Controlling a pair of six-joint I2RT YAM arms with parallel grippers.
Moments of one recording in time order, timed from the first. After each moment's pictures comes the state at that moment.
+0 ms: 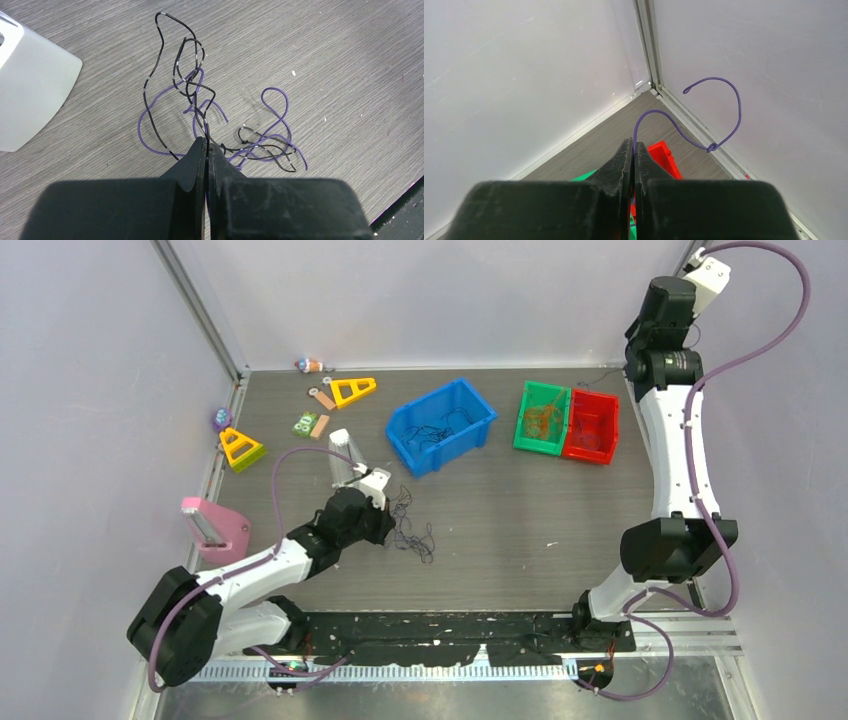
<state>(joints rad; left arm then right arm) -0.67 1.13 0.44 0.12 0.03 -0.24 -0.05 1.62 1.91 -0.51 0.52 0.31</state>
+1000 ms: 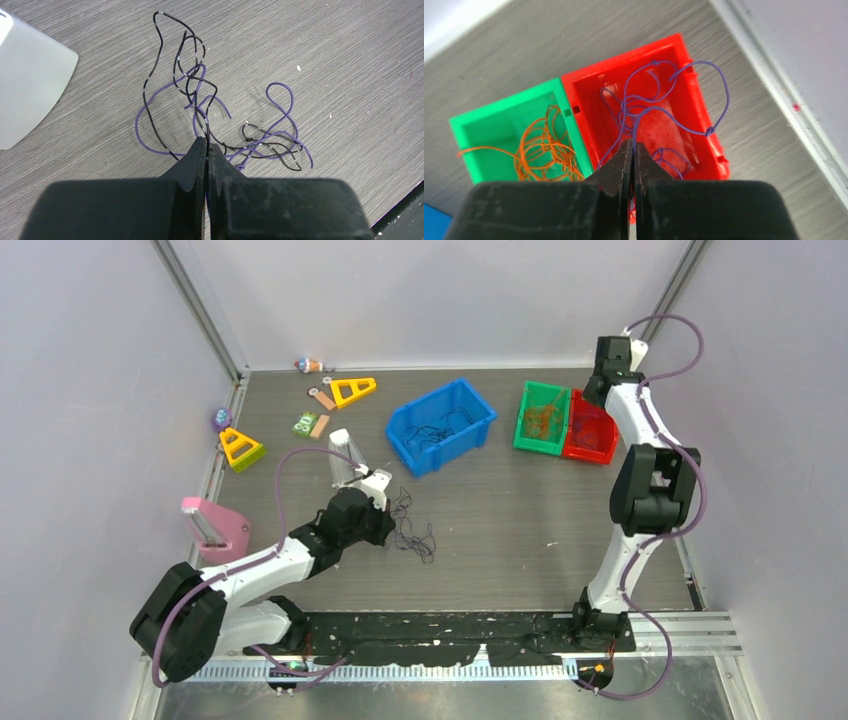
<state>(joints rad) -0.67 1.16 0.44 0.12 0.03 -0.24 -0.09 1.90 1.67 -0.47 0.37 0.38</state>
